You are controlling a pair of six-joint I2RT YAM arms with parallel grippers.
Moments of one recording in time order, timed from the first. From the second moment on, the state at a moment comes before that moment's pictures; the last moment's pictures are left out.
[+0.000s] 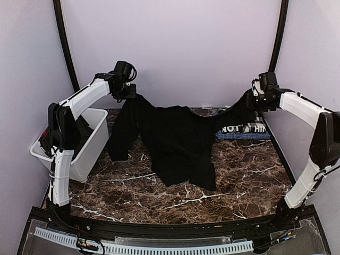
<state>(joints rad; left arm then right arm) -0.39 2.24 2.27 -0.77 -0.31 -0.24 0.12 1.65 1.43 -0.47 0.02 0.19</state>
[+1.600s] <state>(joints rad) -0.39 2.14 1.96 -0.76 -0.15 -0.34 0.58 1.32 0.92 -0.44 -0.01 0.37</state>
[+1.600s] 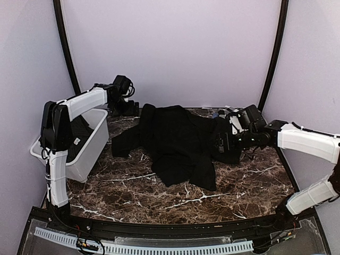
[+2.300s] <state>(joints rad) -0.83 1.54 1.06 -0.49 -0.07 -0.58 1.07 1.28 0.80 -0.44 0.17 0.60</state>
